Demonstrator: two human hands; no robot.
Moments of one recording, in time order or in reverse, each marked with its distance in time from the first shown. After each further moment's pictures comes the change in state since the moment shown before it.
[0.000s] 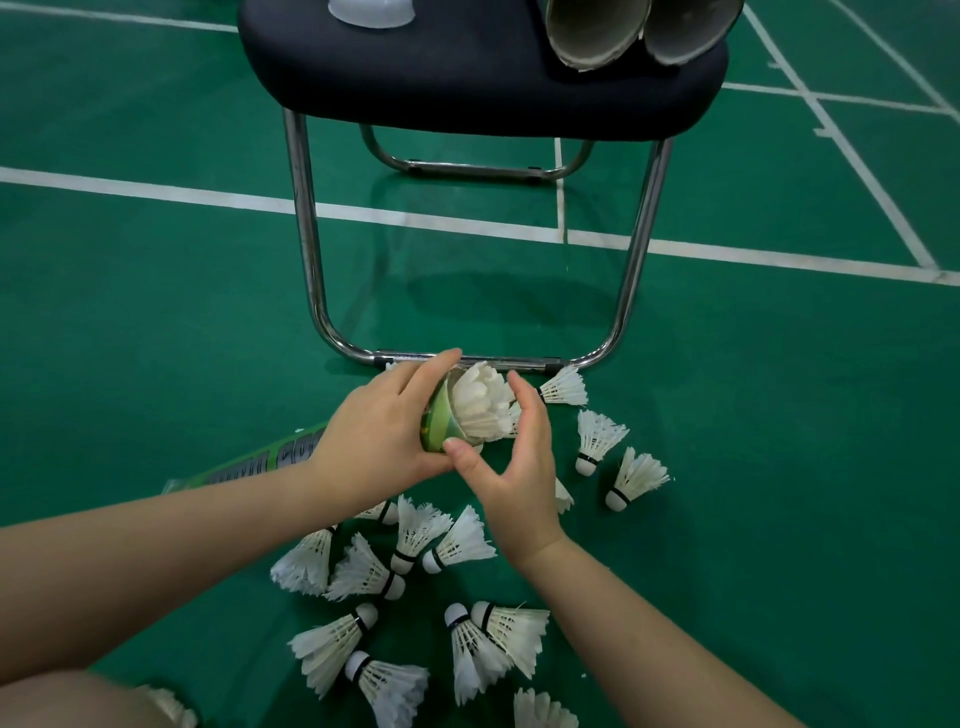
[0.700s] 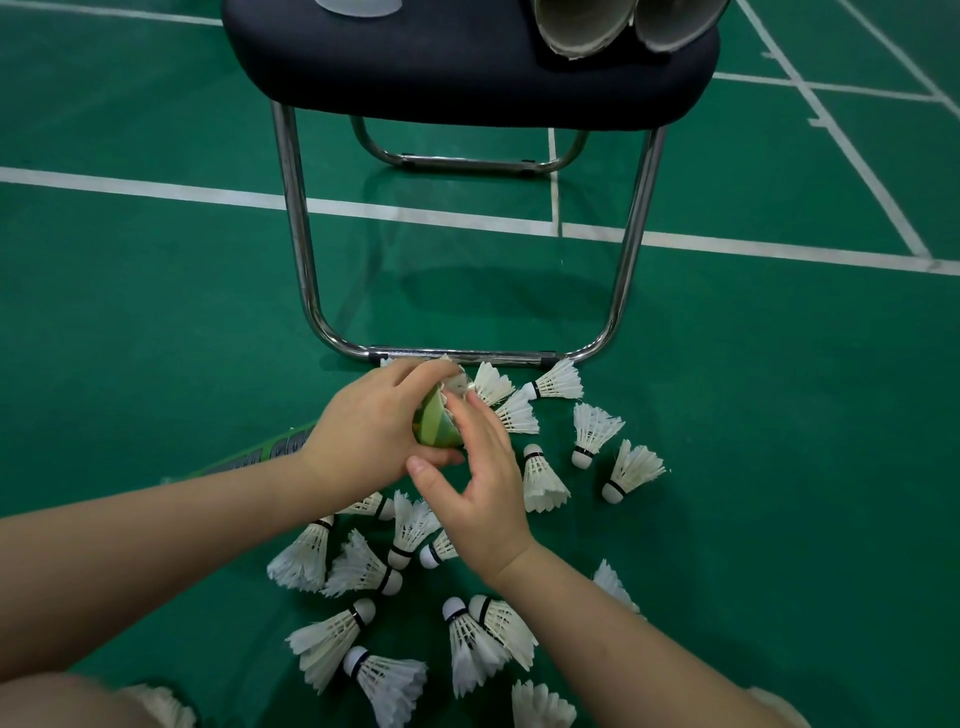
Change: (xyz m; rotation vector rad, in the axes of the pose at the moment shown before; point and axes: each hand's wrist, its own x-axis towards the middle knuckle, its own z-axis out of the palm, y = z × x) left_hand 0.003 -0.001 -0.002 -0.018 0.007 0.041; right_hand -0.011 -0.002 0.017 -0.084 -0.113 -0.153
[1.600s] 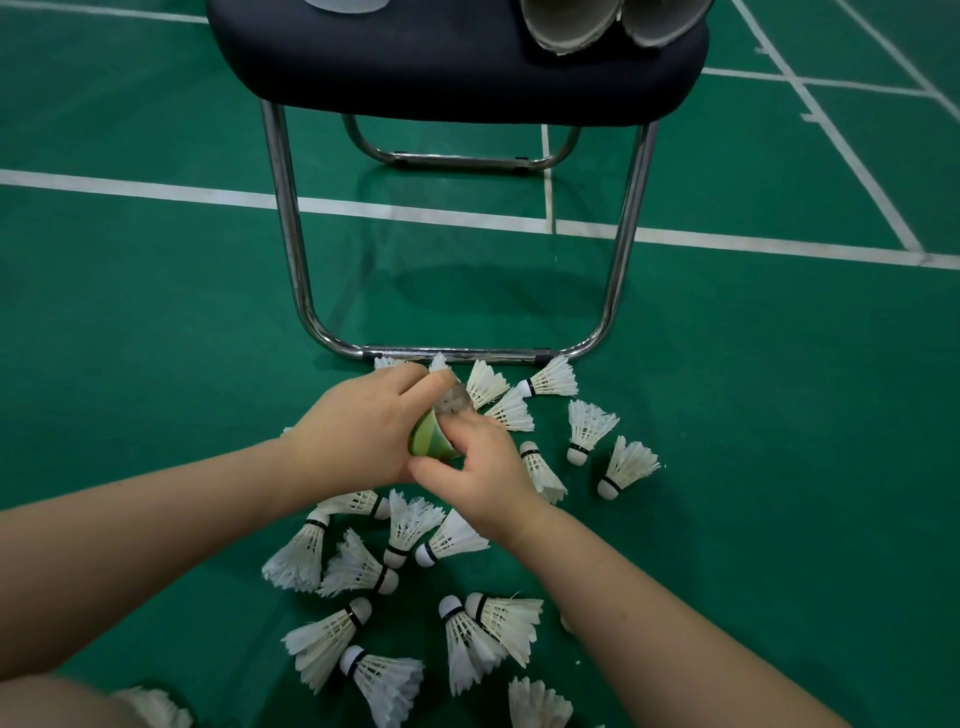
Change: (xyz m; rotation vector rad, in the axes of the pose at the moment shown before) left_hand 0.004 -0.015 0.002 0.201 -0.084 0.262; right_hand 0.024 -0.004 -0.016 -0.029 -0.249 0.009
